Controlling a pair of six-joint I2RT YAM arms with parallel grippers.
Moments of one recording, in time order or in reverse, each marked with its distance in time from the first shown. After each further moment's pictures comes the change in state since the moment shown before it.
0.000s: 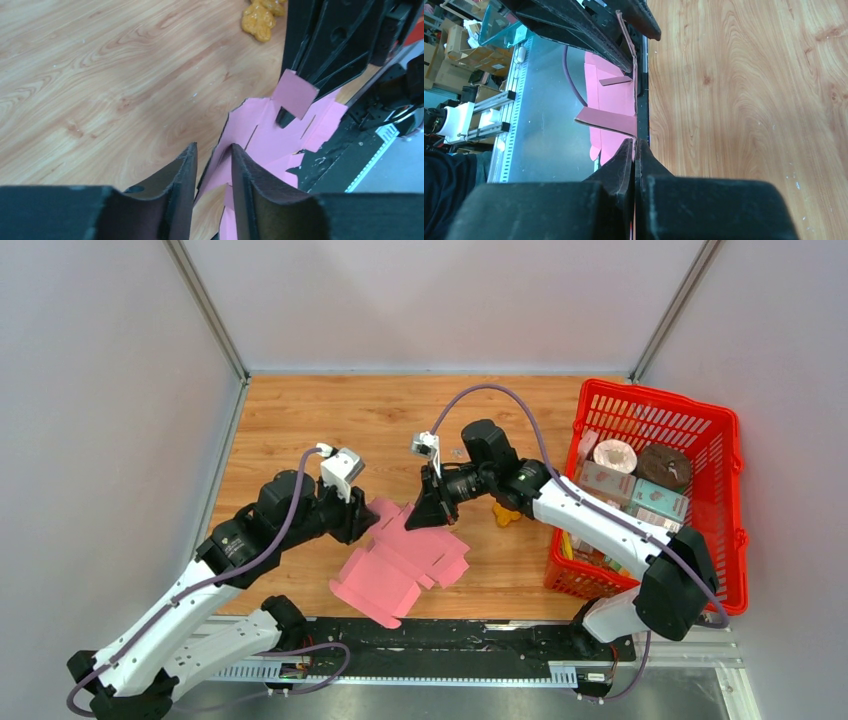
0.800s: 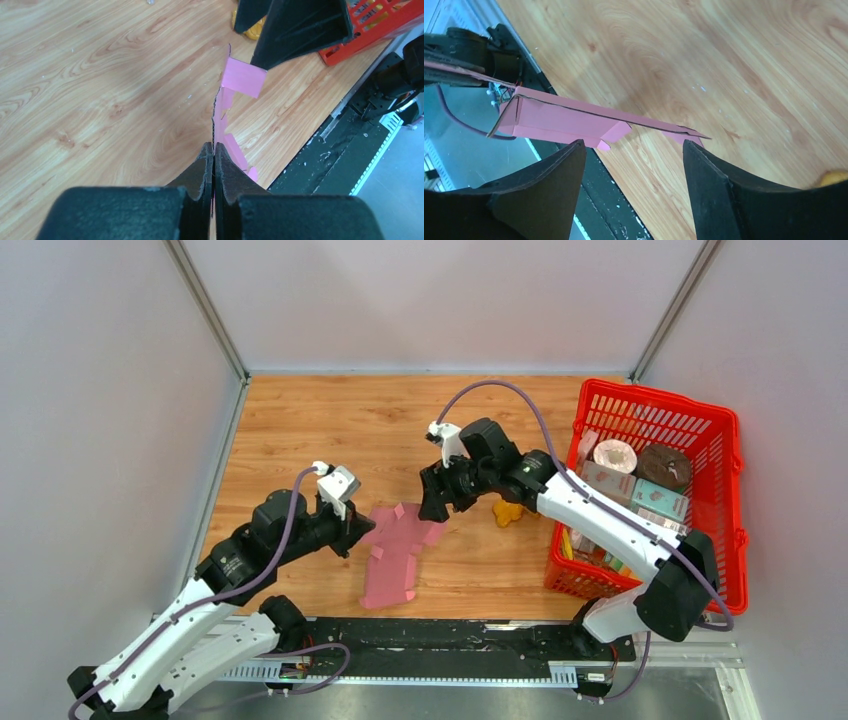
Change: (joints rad) left arm 0.000 -0.108 -0.146 0.098 0.054 0.045; right arm 0.006 0.002 0.090 -0.319 0.526 0.071
